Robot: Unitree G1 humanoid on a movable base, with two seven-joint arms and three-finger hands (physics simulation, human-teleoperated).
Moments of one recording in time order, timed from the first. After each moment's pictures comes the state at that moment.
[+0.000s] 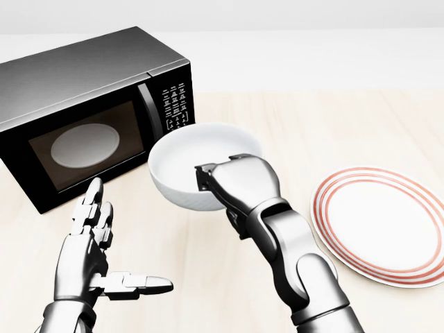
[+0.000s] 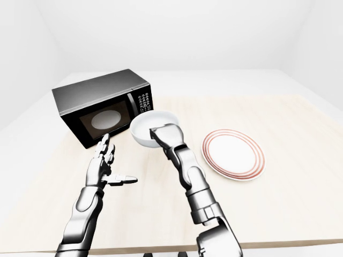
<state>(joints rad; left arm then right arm) 0.00 0.02 0.04 0.00 -0.02 0.01 -0.04 -0.52 0.00 0.15 0.30 -1.30 -0.09 0.24</state>
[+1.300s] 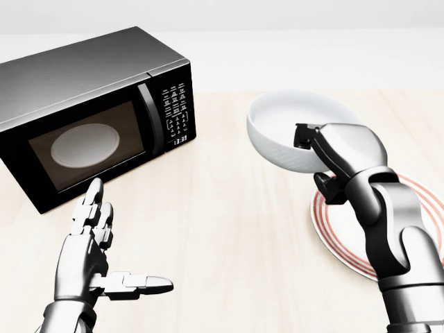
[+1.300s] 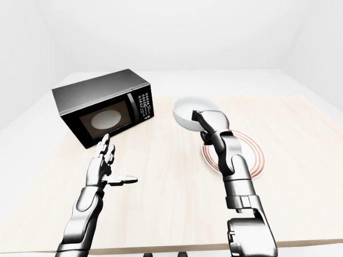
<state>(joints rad) 0.00 0.02 0.04 0.00 -0.03 0.01 -0.04 -0.57 -0.31 -0.06 0.34 -1.06 -0.09 0.24</state>
